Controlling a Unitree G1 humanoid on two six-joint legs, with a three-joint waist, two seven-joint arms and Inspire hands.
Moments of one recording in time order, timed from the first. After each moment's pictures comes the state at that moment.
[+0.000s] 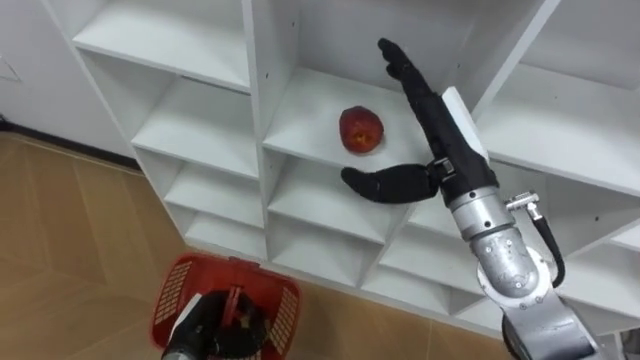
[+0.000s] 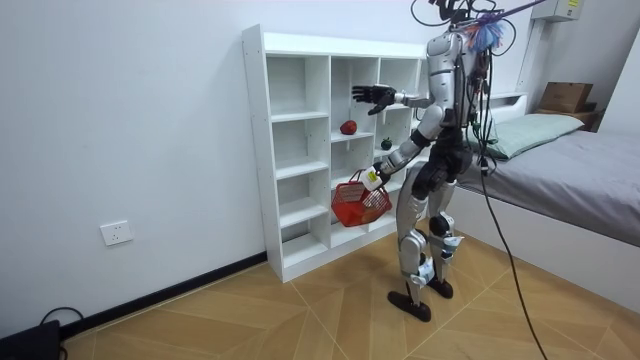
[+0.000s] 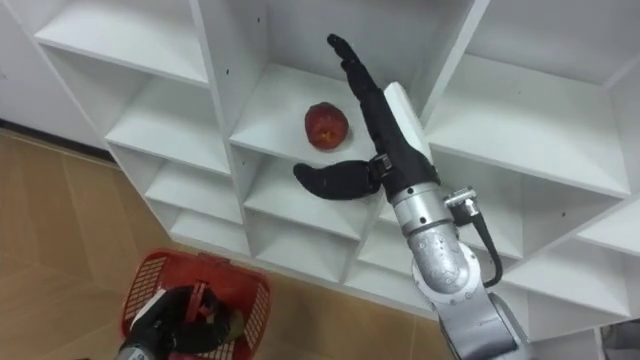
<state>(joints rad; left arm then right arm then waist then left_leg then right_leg) 0.13 0.25 -0.20 0.69 -0.14 -0.17 -0.09 -0.13 -0.34 0.28 0.07 -0.16 -0.23 -0.13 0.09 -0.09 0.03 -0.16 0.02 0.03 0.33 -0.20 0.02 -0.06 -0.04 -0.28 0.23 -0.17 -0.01</state>
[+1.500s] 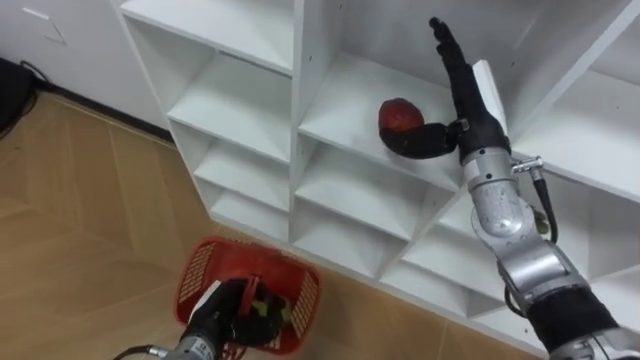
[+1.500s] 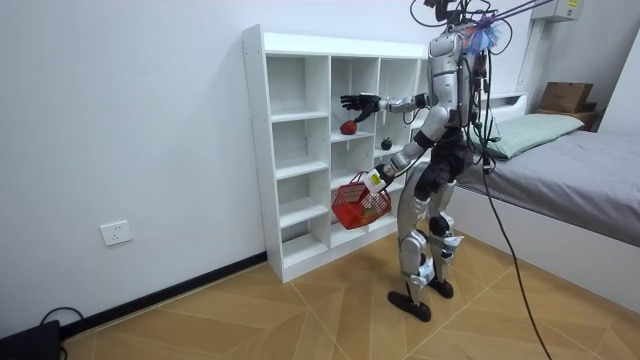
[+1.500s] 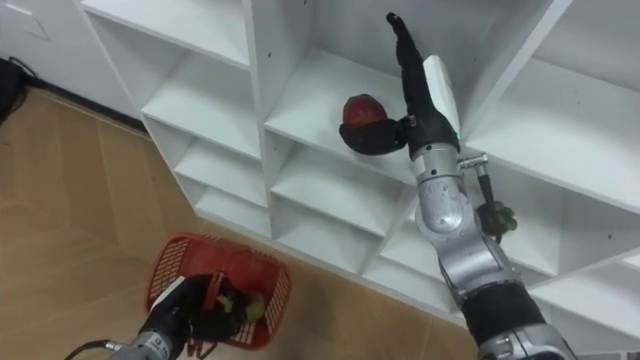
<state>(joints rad) 0.07 0.22 -0.21 0.71 -0.13 -0.15 -0.14 -0.39 -0.32 0.25 0.53 -0.14 -0.27 -0.31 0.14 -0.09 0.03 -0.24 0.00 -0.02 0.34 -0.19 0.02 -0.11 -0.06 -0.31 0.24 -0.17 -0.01</state>
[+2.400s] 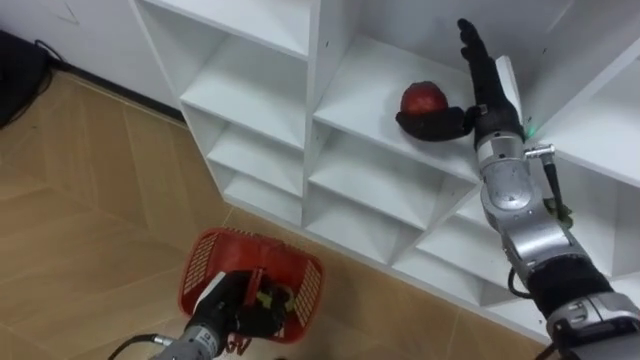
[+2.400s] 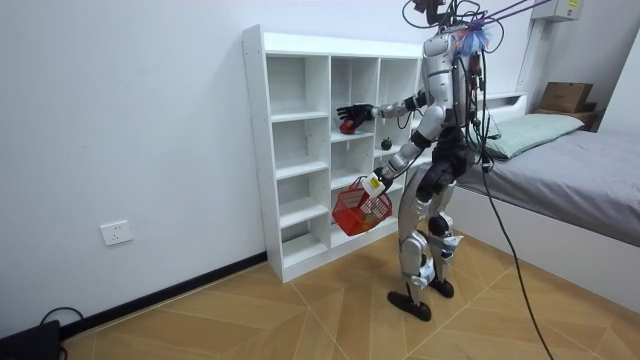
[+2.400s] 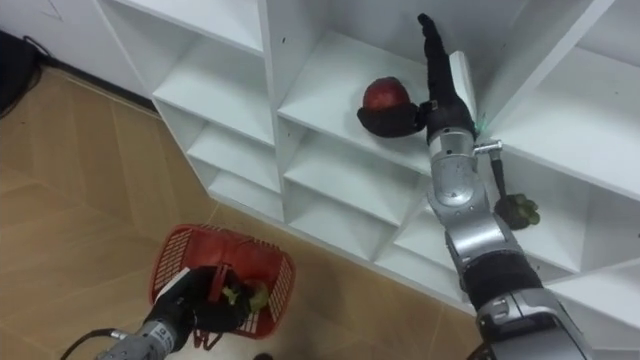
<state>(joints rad) 0.03 0.22 -0.22 0.71 -0.13 -0.11 -0.14 -0.53 -0.32 0.21 0.74 -0.04 -0.24 -0.29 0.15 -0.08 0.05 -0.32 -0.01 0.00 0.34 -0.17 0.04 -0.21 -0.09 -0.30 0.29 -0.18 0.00</state>
